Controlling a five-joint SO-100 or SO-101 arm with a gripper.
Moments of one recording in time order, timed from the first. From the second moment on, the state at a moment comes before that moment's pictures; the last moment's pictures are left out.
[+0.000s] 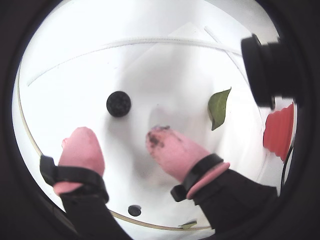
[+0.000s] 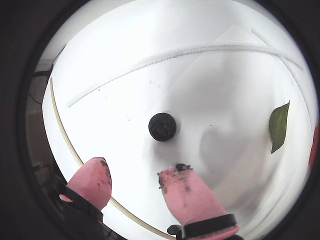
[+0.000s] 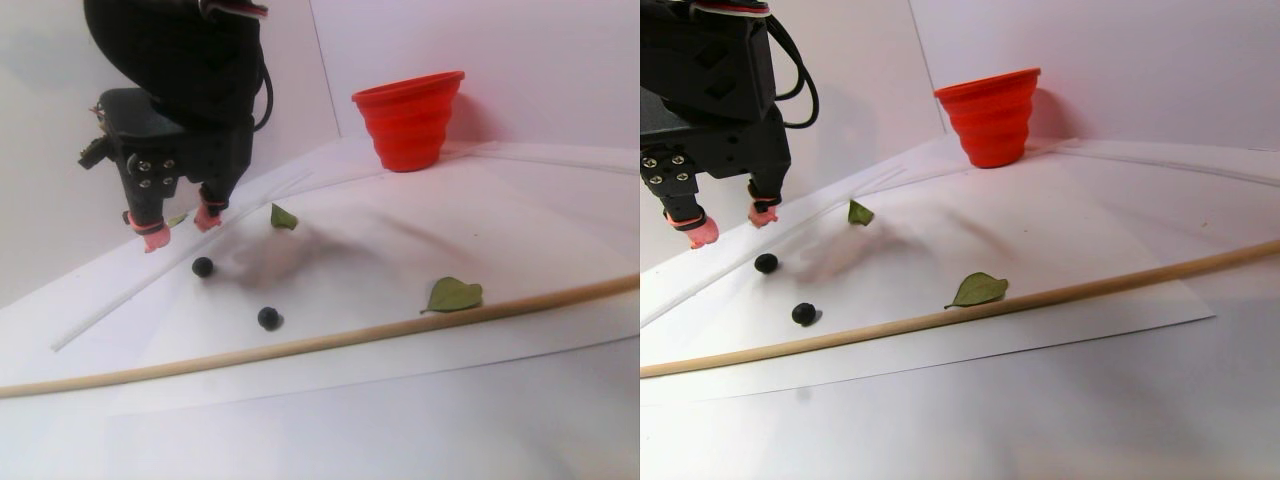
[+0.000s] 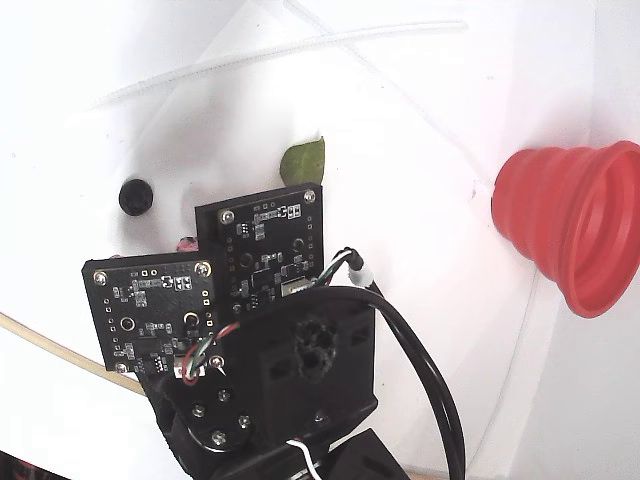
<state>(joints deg) -18.1 87.3 147.9 -38.8 -121.6</state>
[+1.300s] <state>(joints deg) -16.4 67.5 138.6 -48.7 -123.1</state>
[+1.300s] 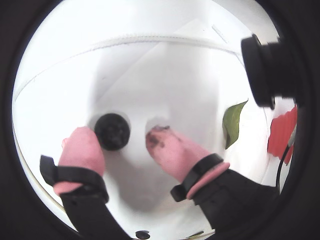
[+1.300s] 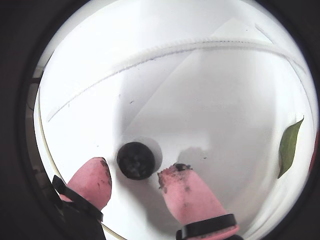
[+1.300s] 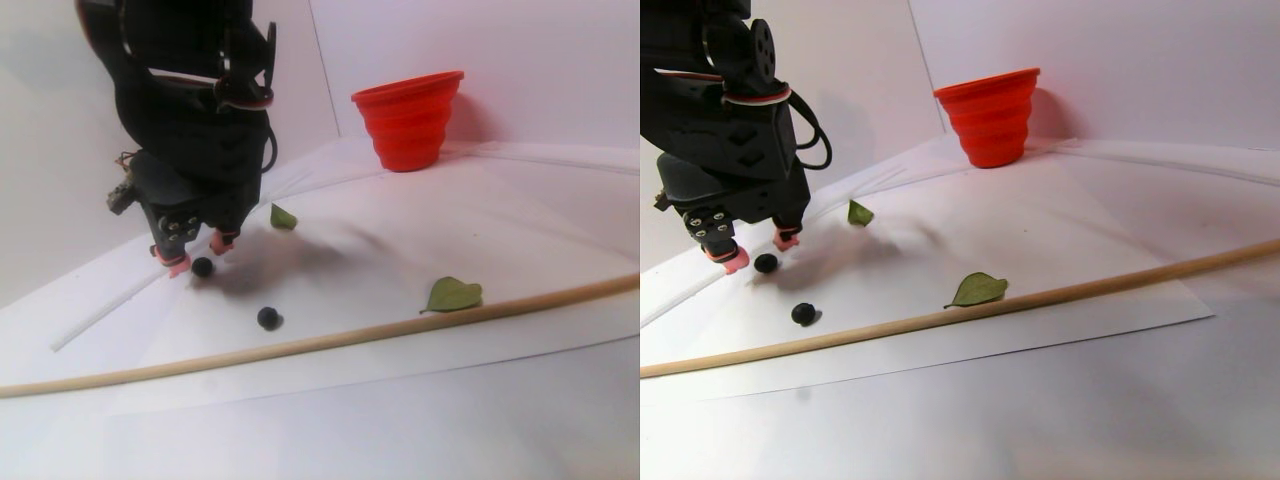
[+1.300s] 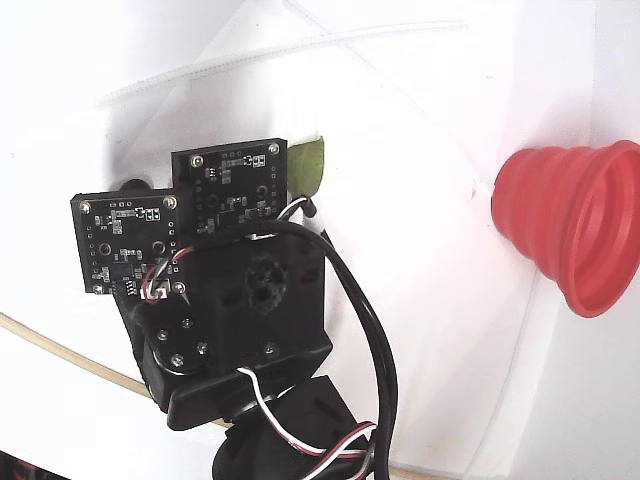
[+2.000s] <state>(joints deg) -16.4 62.2 134.6 -50.9 -123.1</state>
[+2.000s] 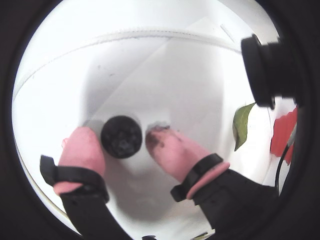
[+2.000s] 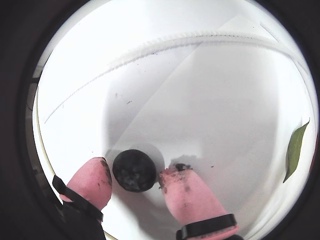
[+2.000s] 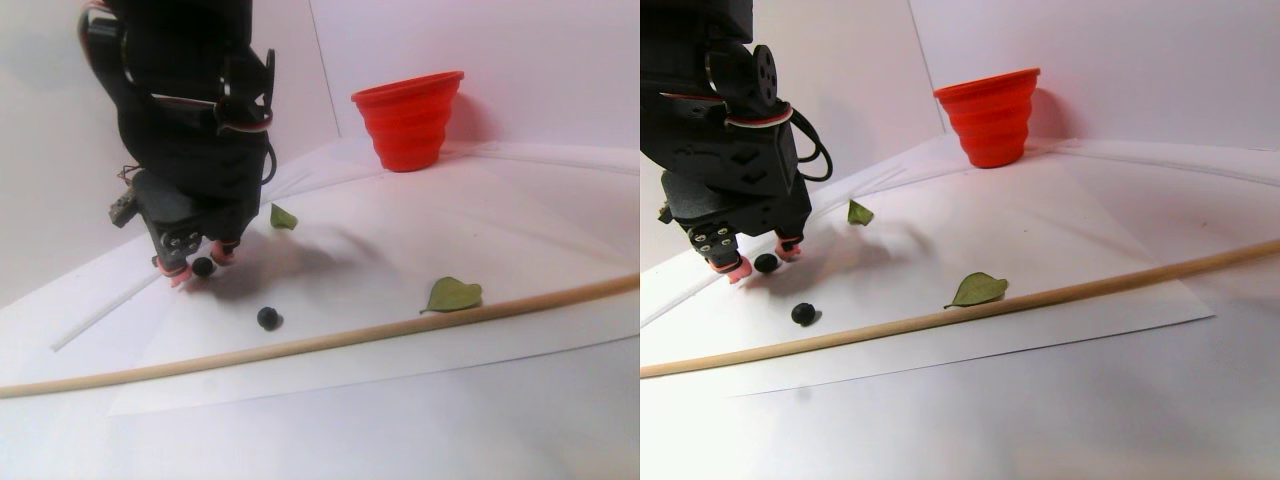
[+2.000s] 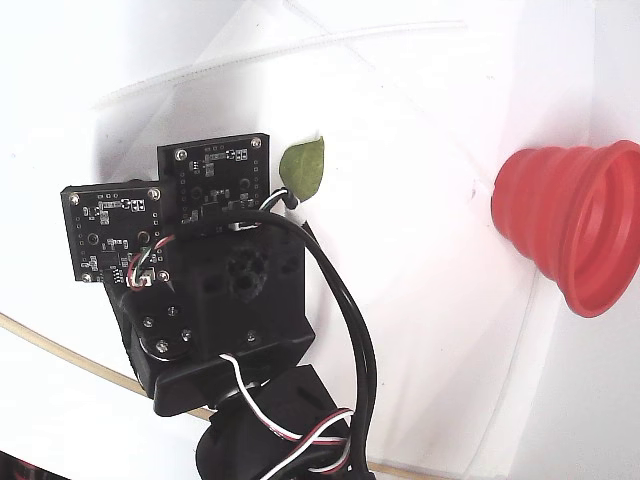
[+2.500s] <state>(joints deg) -16.4 60.6 134.1 -52.6 -123.1</state>
